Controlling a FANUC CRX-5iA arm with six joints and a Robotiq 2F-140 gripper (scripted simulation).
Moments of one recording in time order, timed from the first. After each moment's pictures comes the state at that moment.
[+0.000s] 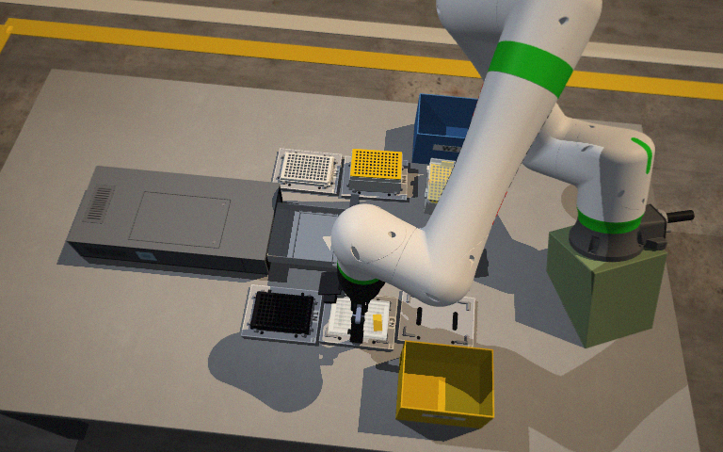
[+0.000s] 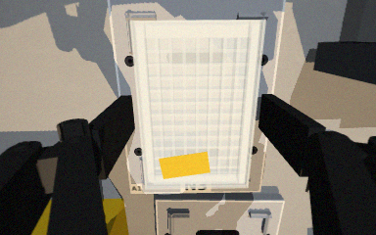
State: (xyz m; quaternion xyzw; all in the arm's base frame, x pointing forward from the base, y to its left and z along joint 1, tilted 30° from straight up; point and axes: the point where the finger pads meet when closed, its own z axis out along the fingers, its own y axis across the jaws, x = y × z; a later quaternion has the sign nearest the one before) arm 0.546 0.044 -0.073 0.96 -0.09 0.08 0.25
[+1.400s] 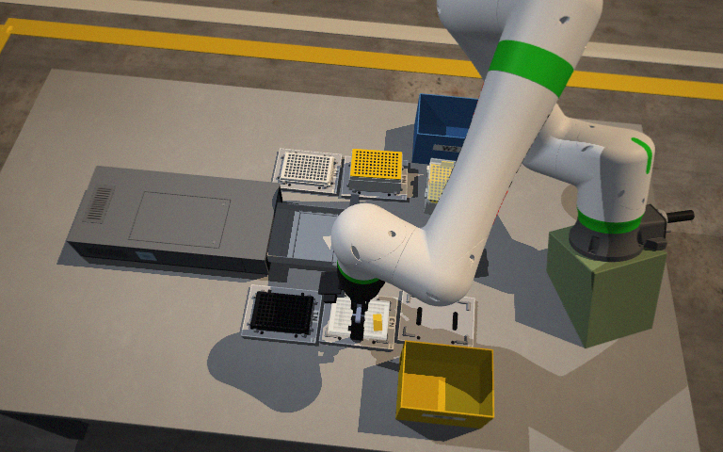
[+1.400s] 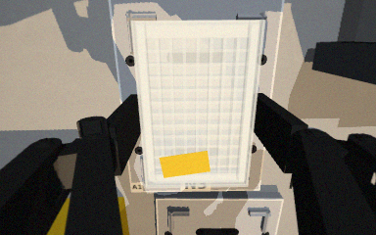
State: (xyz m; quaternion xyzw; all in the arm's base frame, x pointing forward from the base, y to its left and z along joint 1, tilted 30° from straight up) arm 0.546 0.045 -0.071 0.96 -0.09 0.08 0.25
